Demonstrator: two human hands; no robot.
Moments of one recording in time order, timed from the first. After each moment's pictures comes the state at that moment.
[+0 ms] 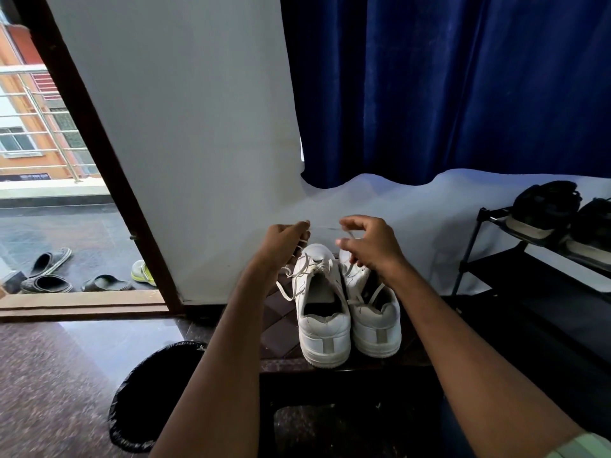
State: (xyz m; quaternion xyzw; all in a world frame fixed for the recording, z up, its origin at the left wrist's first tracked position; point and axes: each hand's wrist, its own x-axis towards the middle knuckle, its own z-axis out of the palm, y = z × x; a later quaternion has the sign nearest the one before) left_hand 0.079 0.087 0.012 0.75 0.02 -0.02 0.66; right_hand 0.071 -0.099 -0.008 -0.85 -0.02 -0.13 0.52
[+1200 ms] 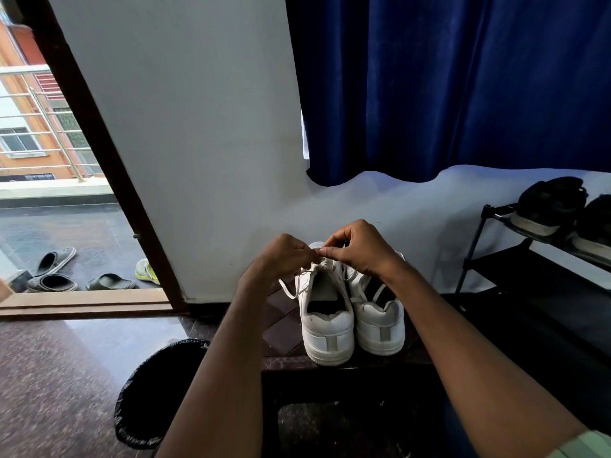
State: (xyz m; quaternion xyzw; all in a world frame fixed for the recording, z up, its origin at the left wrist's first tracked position) left_hand 0.072 0.101 0.002 0.90 -0.04 -0.08 0.43; right_hand 0.072 -0.088 -0.008 -0.89 -0.15 -0.08 0.43
